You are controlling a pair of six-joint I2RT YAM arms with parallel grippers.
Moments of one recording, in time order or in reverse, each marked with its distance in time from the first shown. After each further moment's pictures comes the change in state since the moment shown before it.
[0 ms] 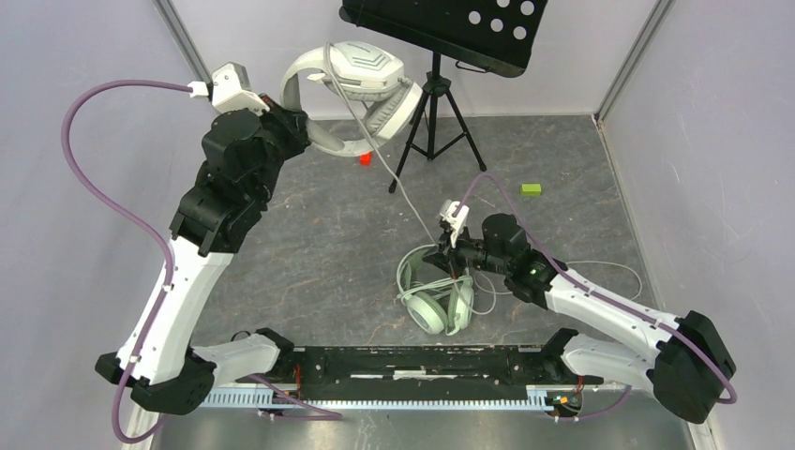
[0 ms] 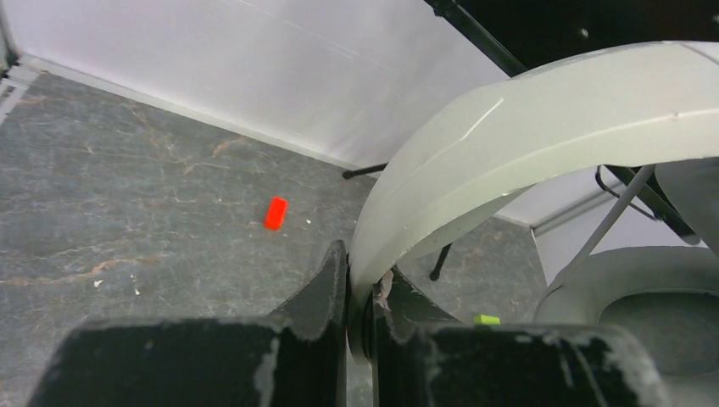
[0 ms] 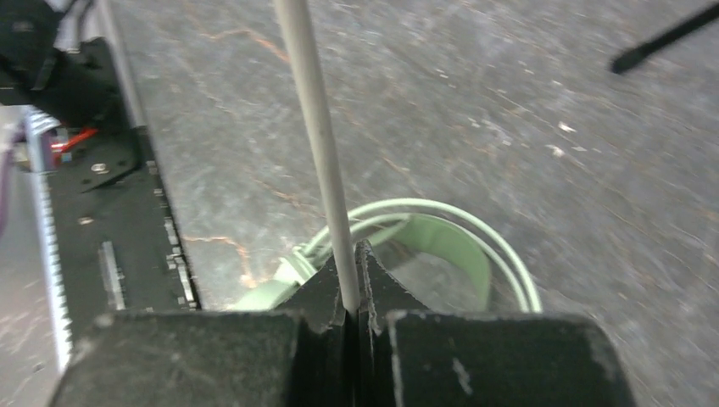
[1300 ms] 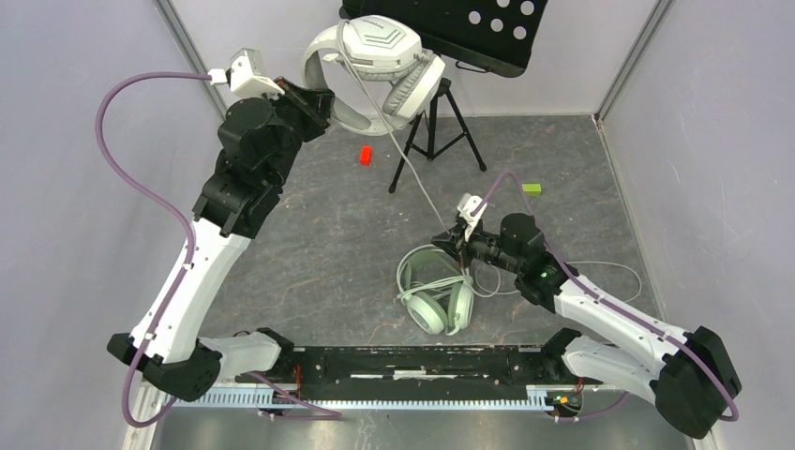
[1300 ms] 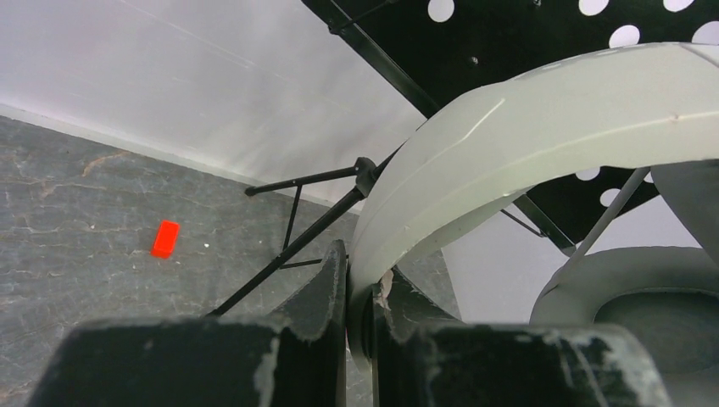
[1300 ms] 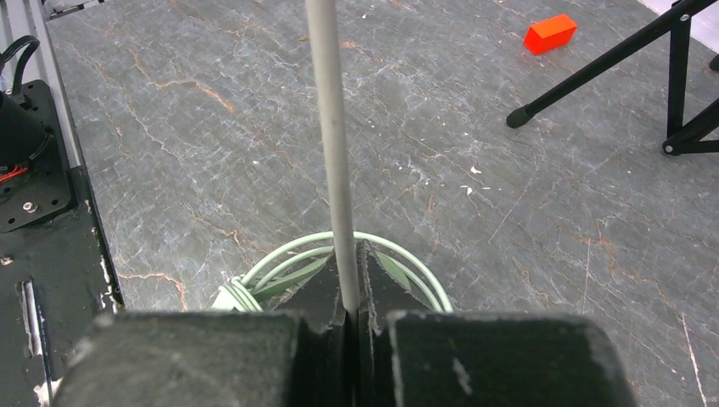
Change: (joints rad) left arm 0.003 0.070 -0.024 0.217 0.160 -0.107; right arm -0.082 -0.074 -0.053 0.113 0.054 -0.084
